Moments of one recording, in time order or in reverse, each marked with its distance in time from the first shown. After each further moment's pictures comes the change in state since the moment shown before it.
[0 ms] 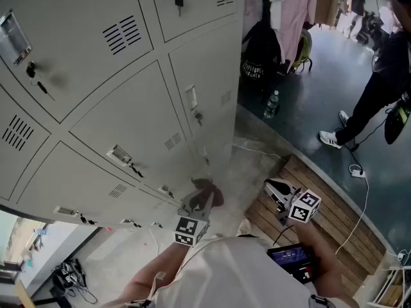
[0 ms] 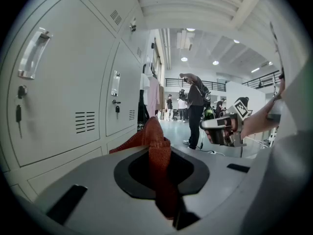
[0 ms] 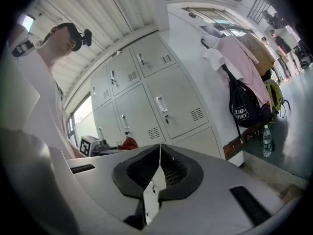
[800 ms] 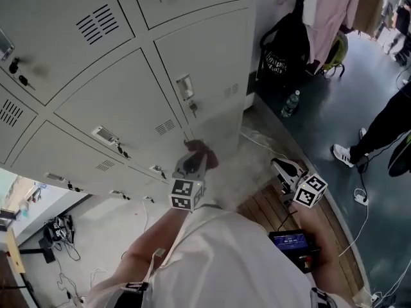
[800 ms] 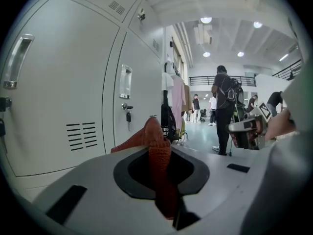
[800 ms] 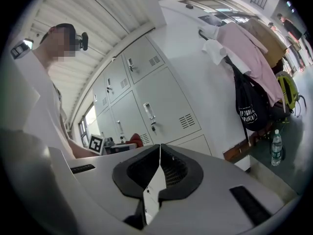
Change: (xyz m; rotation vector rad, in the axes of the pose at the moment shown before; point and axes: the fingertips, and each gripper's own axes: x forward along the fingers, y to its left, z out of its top) left arm 0.110 0.049 0.051 -0.056 -0.021 0.316; right arm 0.008 -0.121 0.068 0.005 0.042 0.125
